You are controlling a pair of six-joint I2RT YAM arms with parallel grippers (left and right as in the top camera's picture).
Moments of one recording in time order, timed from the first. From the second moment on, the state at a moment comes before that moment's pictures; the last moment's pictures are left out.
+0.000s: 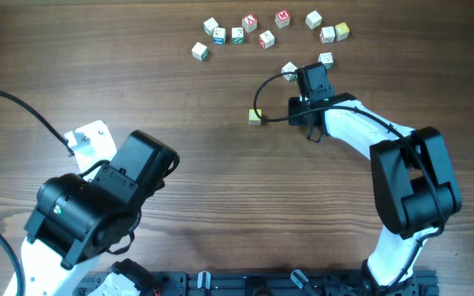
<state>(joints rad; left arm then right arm) -0.59 1.07 1.42 -1.65 -0.59 -0.96 0.32 1.97 1.15 -0.29 0.11 0.25</state>
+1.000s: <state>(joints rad) -0.59 1.07 1.42 -1.65 -0.59 -0.96 0.50 1.80 1.39 -0.60 -0.04 0.46</state>
